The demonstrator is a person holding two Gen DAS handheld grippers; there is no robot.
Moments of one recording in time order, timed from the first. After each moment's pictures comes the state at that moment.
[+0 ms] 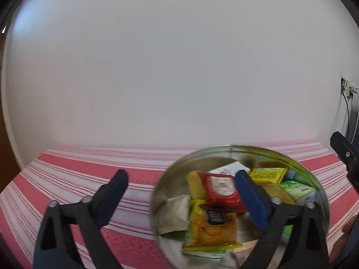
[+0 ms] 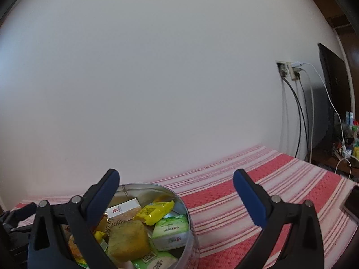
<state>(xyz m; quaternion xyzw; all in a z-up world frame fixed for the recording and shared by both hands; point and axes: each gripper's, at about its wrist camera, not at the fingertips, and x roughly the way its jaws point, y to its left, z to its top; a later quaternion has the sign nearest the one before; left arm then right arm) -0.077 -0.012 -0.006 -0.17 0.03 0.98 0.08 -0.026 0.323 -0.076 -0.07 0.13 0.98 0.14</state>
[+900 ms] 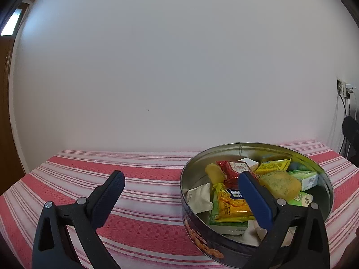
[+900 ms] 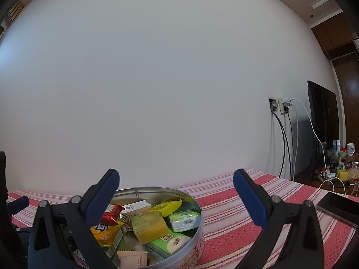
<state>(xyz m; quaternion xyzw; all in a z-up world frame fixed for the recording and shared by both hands) -0.049 -0.043 -0.019 -0.13 0.04 0.99 0.08 0.030 0.246 -0.062 0.01 0.05 0.98 0.18</state>
